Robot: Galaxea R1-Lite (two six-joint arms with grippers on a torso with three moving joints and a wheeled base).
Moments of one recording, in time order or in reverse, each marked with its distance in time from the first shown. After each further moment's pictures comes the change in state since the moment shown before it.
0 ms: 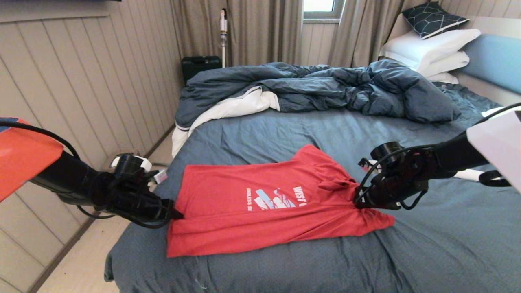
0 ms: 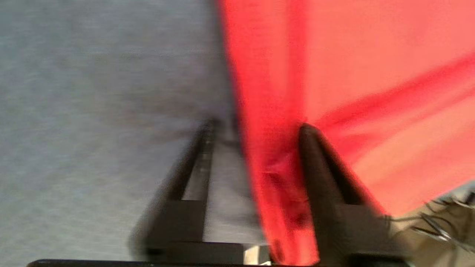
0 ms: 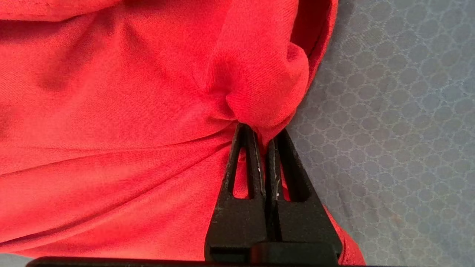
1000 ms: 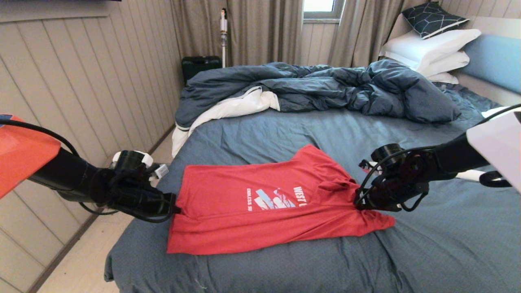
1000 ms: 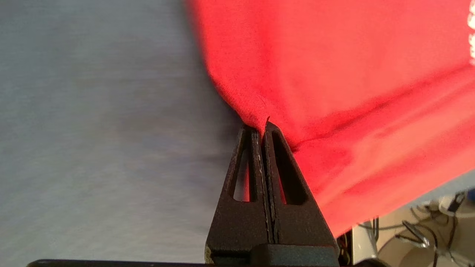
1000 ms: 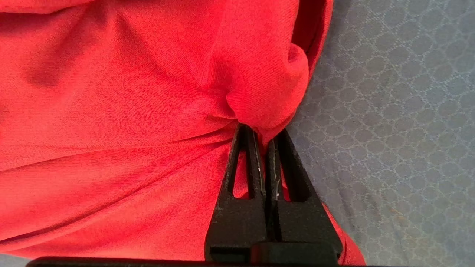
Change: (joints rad) left arm -0.004 -0.012 -0.020 -0.013 -0.004 -0.048; right arm -0.003 0.001 0.022 0.000 -0.001 0.000
